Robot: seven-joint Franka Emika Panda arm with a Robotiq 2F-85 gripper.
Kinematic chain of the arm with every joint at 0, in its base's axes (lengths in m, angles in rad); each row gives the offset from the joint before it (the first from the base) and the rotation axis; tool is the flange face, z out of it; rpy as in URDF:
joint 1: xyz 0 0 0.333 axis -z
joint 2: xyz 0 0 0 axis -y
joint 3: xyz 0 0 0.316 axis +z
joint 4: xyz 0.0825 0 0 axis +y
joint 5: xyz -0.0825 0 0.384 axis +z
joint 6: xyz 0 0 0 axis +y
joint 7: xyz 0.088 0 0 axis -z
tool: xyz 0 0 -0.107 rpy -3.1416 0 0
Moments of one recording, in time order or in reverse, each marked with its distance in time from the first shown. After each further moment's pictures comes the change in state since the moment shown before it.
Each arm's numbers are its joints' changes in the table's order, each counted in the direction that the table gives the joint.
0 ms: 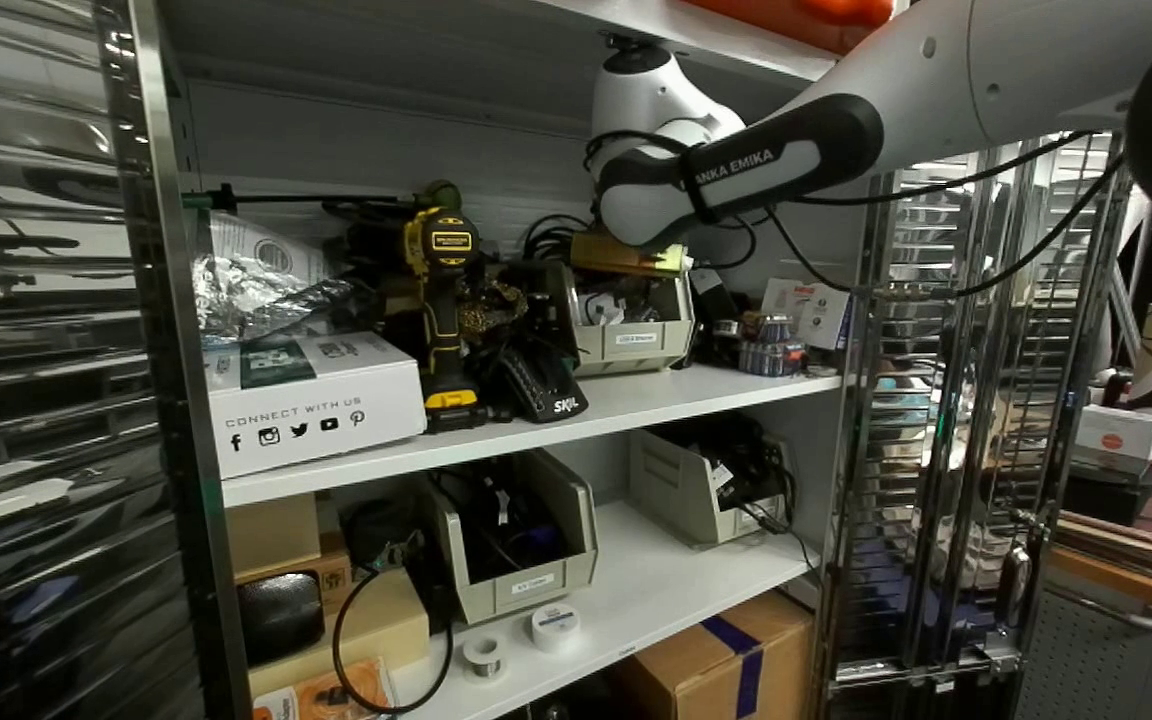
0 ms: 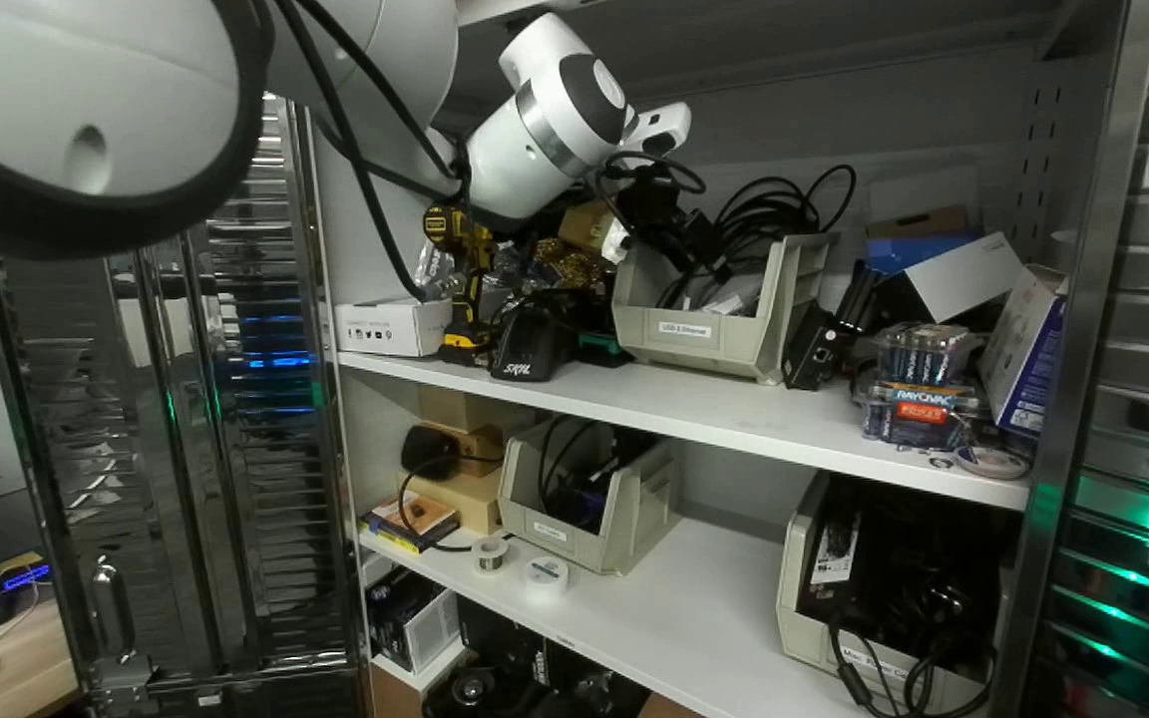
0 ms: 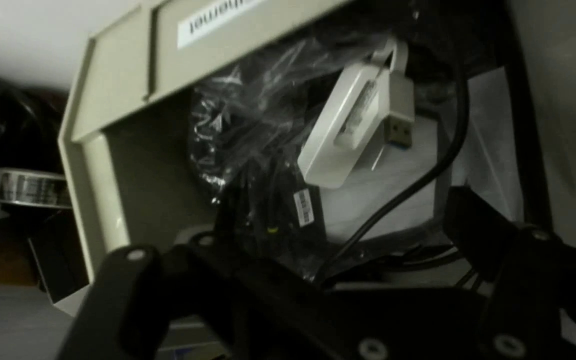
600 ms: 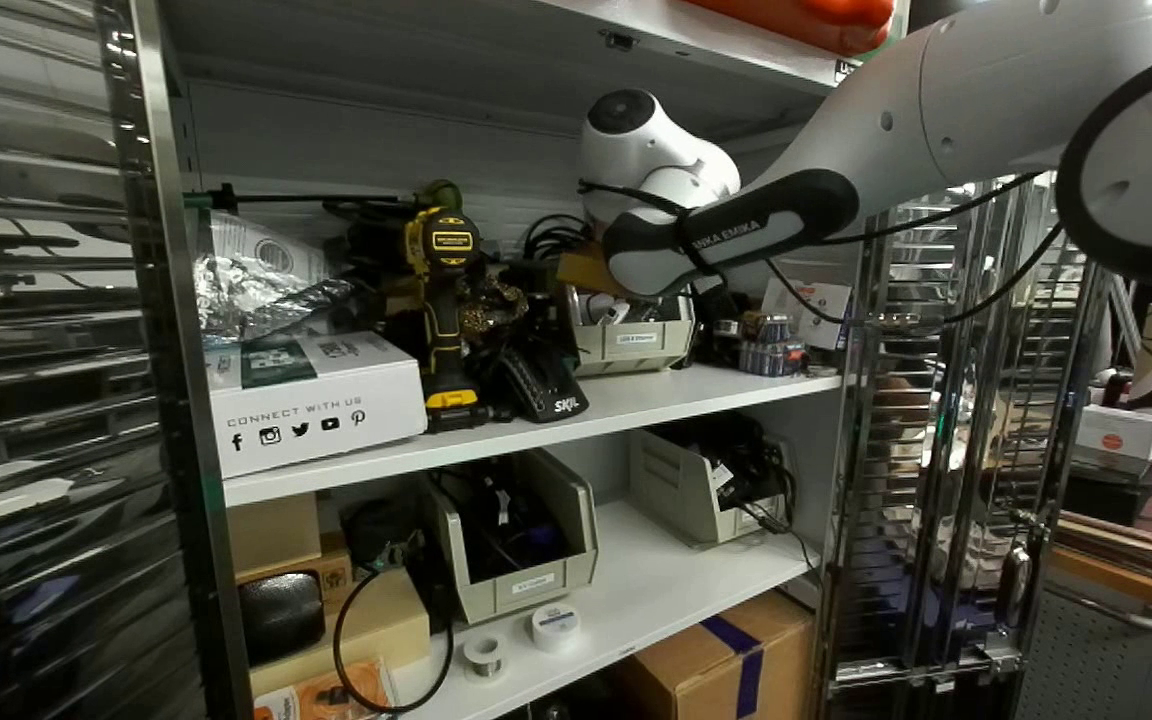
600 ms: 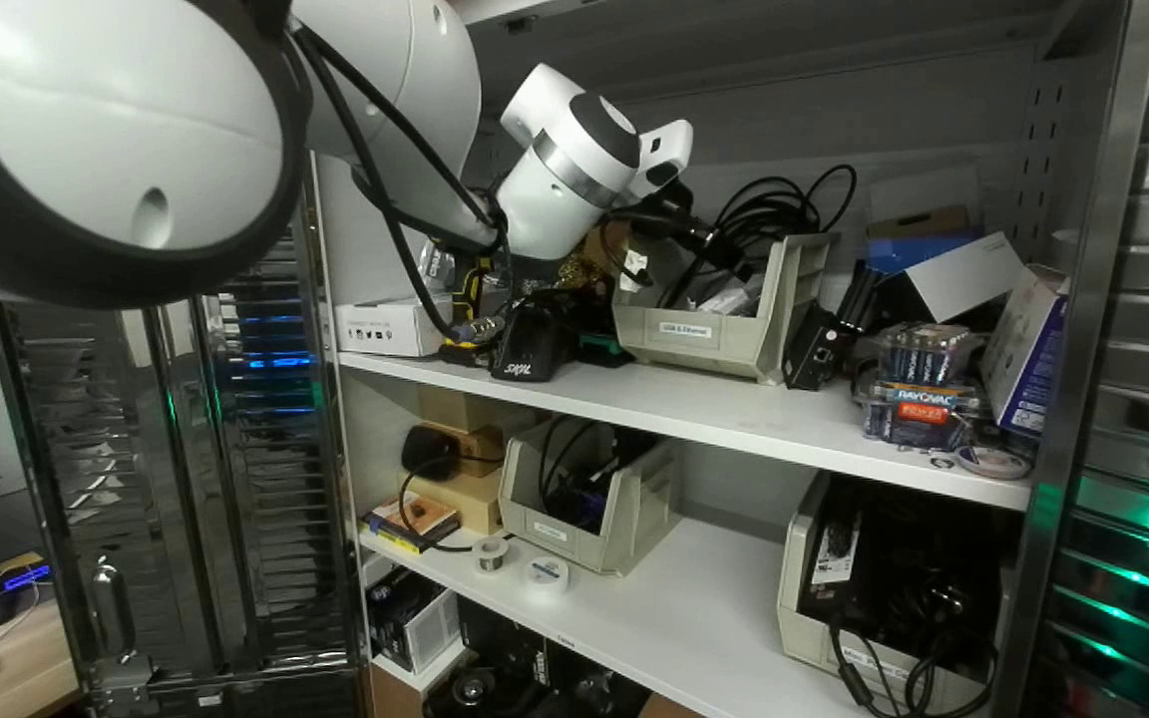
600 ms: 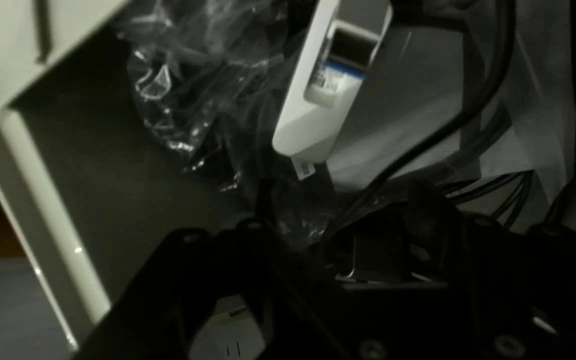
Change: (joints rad) arm -0.061 -0.083 -0.124 -0.062 -0.184 -0.144 0.283
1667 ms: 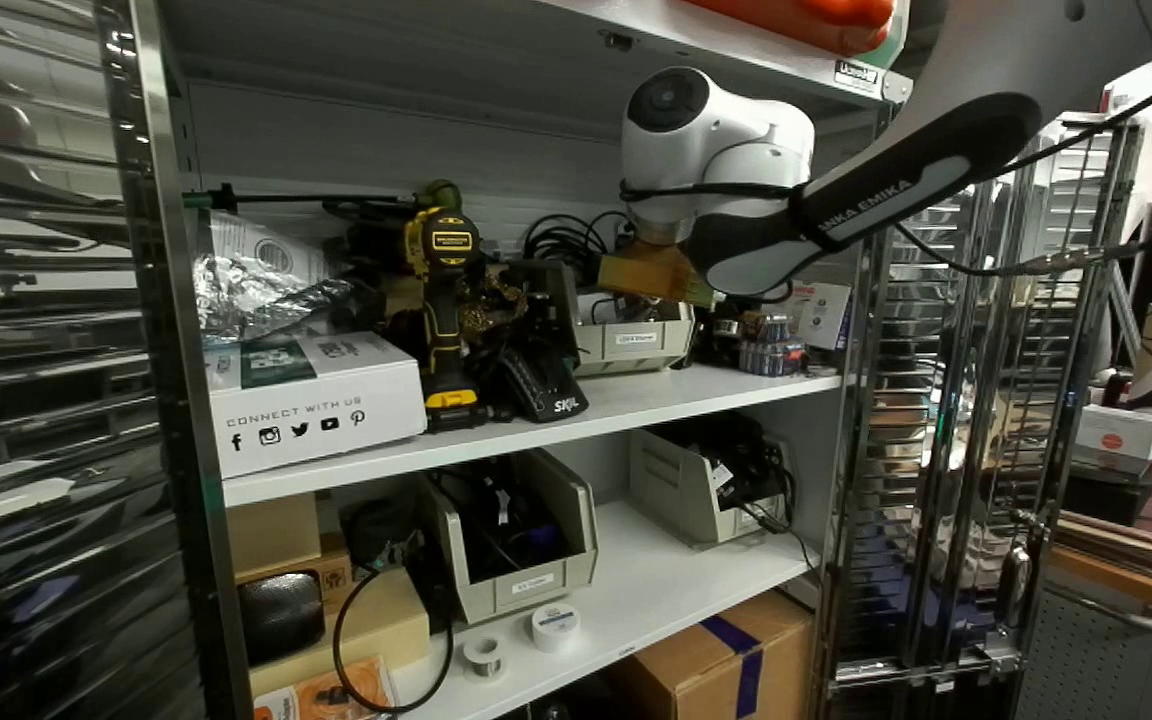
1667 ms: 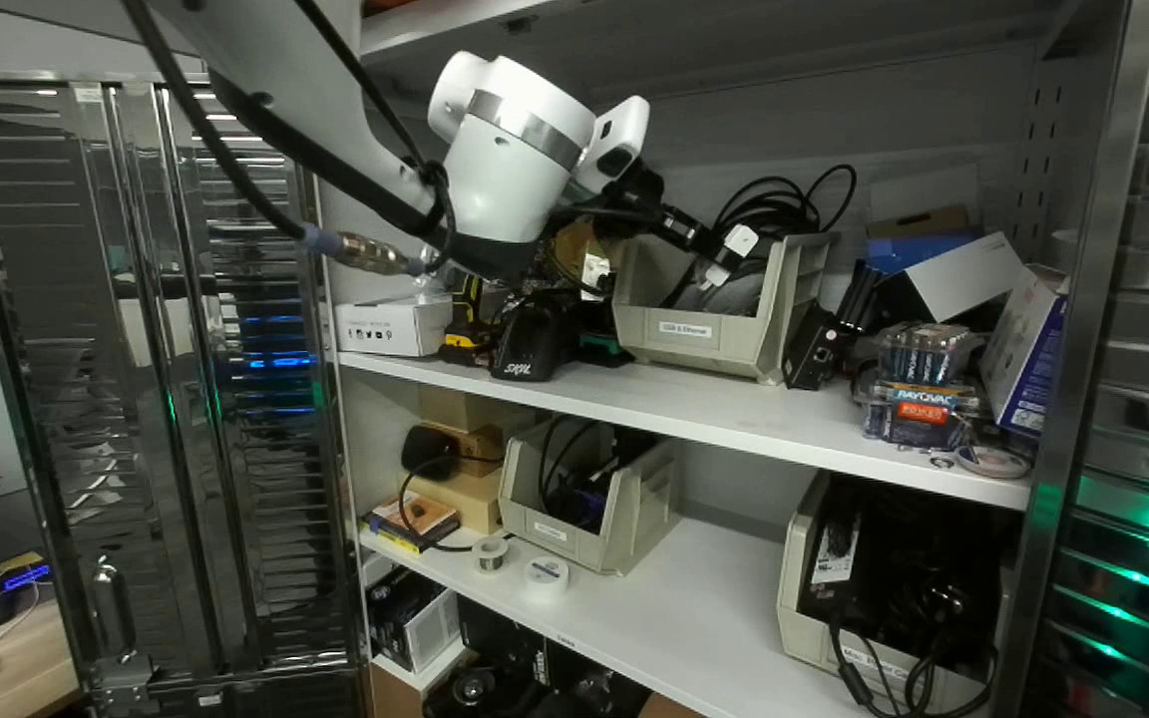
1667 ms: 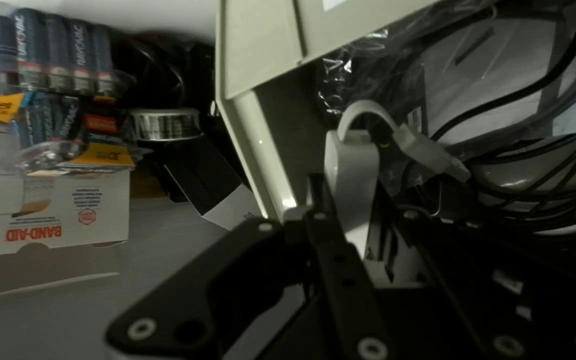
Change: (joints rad) arm -0.031 0.354 -0.041 0.508 -0.325 -0.049 0.357
